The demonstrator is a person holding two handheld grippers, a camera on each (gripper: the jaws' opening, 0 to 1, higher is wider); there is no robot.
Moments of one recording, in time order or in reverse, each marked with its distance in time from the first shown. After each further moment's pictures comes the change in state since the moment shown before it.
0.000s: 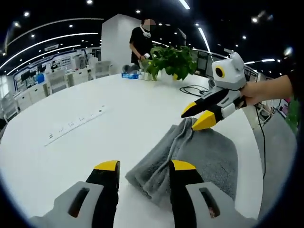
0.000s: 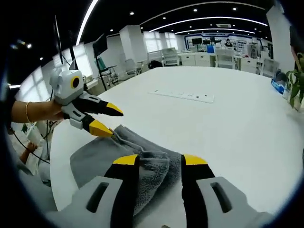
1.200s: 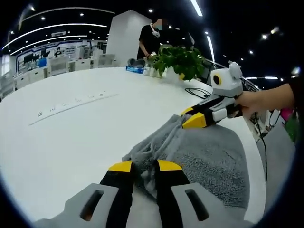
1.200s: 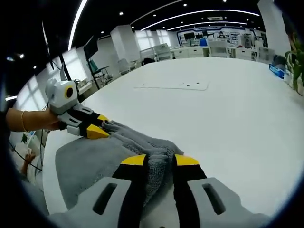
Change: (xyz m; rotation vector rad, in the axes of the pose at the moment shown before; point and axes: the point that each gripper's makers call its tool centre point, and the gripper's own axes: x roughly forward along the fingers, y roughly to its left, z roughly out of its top) left arm 0.043 0.016 -0.020 -0.131 -0.041 -0.052; right arm 0.047 -0.039 -0.011 0.066 0.017 -0.011
